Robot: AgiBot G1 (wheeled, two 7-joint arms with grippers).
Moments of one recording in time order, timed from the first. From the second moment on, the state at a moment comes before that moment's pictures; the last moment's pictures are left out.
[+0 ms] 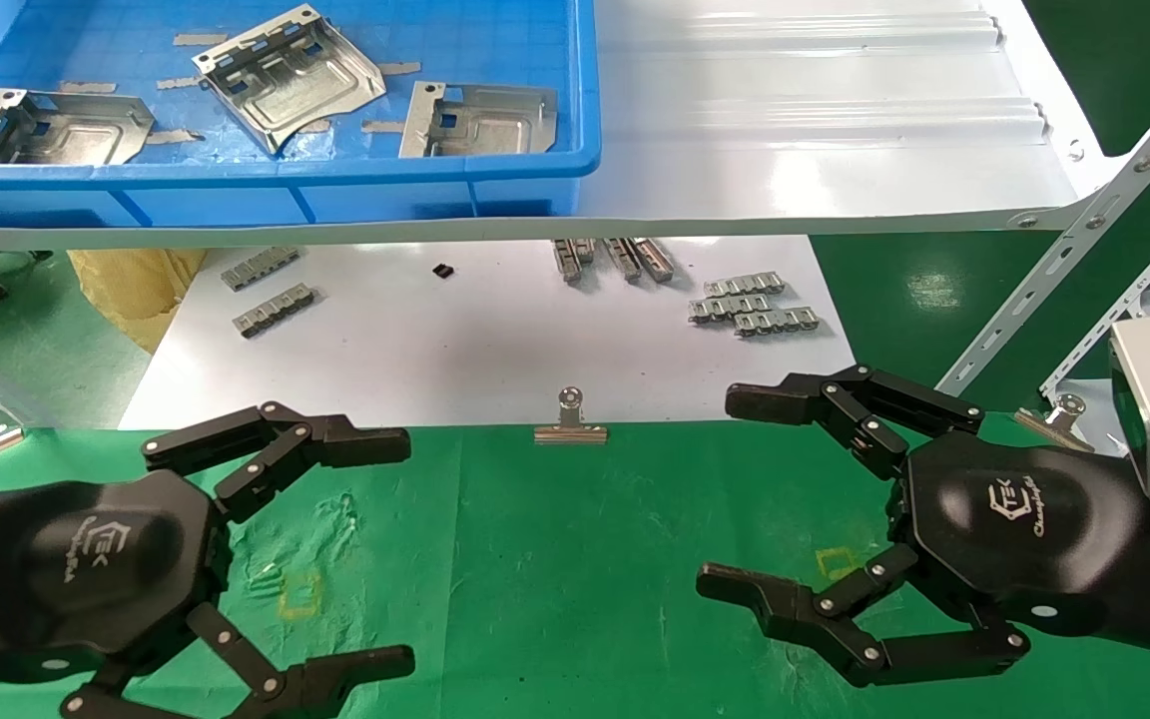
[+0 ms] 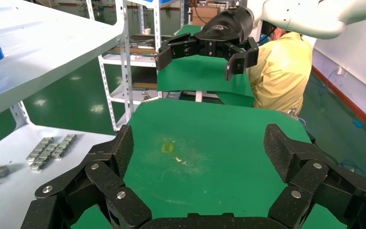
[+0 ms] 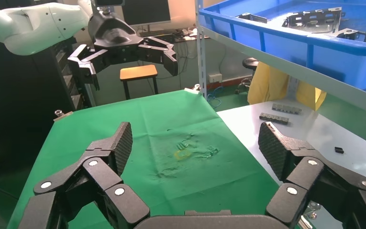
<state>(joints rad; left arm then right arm) -1.08 0.61 0.28 -1.28 0.73 1.50 -0.19 1.07 -0.55 -0.38 1.22 -0.63 -1.42 0.10</state>
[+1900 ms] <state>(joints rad) -1.33 0.69 0.31 -1.20 0.81 1.44 -0.26 1.07 -0.55 -0.38 1.22 -0.63 -1.42 0.10</state>
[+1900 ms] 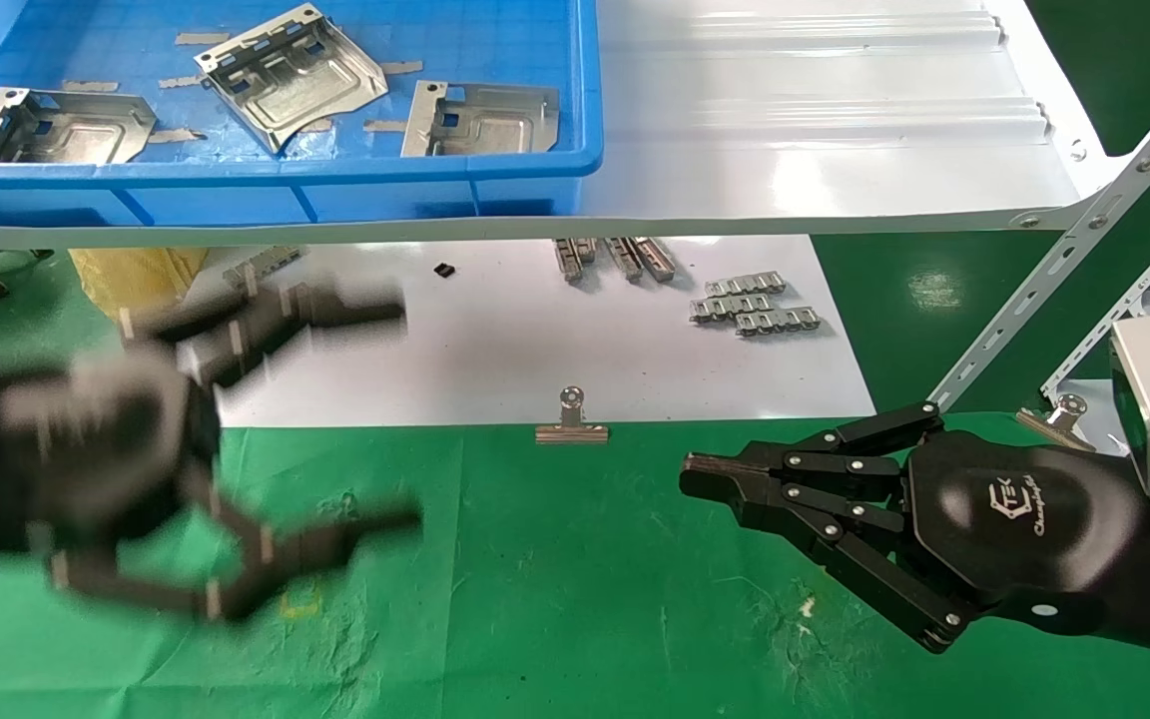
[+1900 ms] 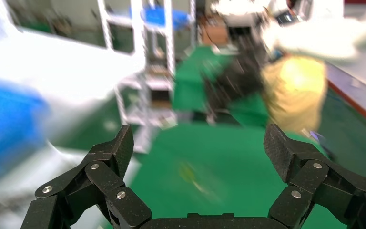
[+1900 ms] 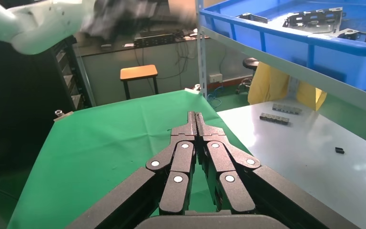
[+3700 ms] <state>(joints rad) -2.13 1.10 0.61 -0.01 1.47 0.99 -0.11 1.07 -0.55 -0.38 1.22 -0.63 -1.42 0.10</state>
